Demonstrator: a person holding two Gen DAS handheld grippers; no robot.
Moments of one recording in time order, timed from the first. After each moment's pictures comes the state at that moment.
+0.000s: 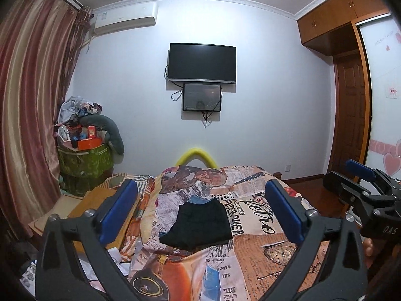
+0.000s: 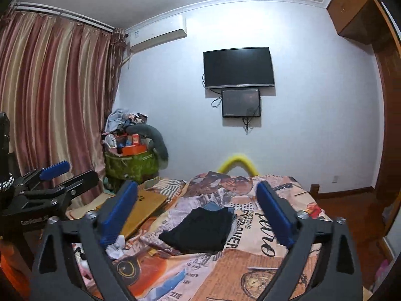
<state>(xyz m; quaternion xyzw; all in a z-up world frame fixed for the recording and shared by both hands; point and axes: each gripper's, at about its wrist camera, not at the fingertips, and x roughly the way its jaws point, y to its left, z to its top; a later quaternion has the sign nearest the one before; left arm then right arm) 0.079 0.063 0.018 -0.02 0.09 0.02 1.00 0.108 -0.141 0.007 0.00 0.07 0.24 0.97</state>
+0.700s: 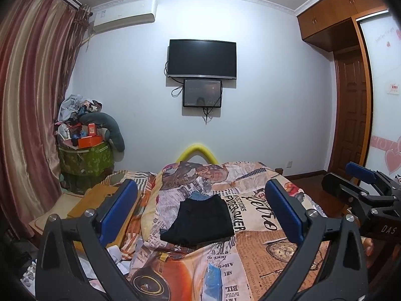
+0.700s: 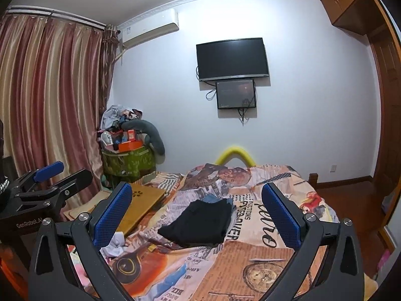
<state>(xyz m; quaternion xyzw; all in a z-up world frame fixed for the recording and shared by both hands) 0.087 0.059 0.008 -0.01 0.10 0.02 0.99 0.103 -0.146 -0.007 0.02 0.10 0.23 0.97</state>
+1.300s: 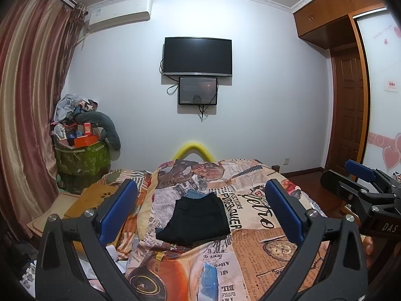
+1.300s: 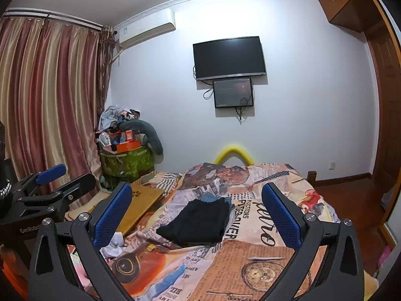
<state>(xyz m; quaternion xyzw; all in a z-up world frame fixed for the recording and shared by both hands) 0.092 0.053 0.006 -0.01 0.11 0.01 0.99 0.100 -0.149 -0.002 0.02 0.10 0.22 0.97</state>
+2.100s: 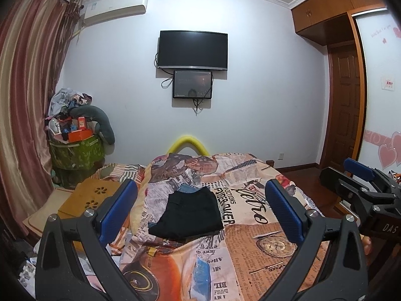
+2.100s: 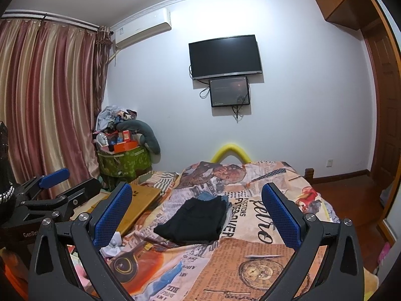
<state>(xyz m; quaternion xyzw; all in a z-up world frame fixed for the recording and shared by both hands) 0.099 0.048 0.001 -0.01 0.12 -0.01 0.99 0.101 -0.154 -0.003 0.03 0.10 0.21 0.97</state>
